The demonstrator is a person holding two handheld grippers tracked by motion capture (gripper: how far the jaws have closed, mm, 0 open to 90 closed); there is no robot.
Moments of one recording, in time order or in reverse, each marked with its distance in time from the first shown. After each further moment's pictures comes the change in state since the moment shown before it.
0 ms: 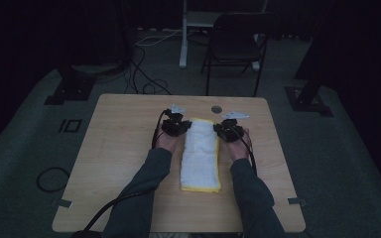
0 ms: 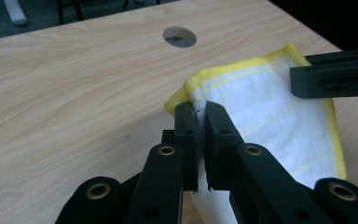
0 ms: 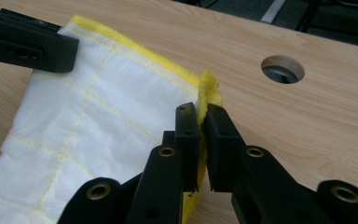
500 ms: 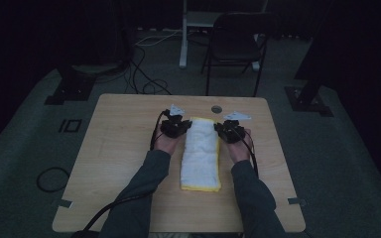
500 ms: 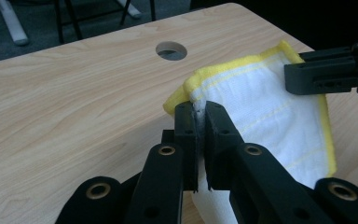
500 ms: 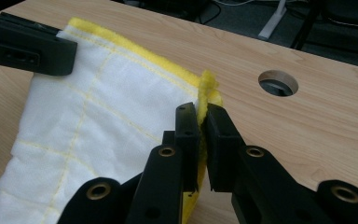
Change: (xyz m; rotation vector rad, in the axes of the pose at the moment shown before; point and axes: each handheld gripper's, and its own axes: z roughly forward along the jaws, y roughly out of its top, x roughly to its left) left arm -0.008 -0.002 -0.016 -0.049 -0.010 0.045; right arm 0.005 0.001 -0.014 -0.054 -0.002 -0.019
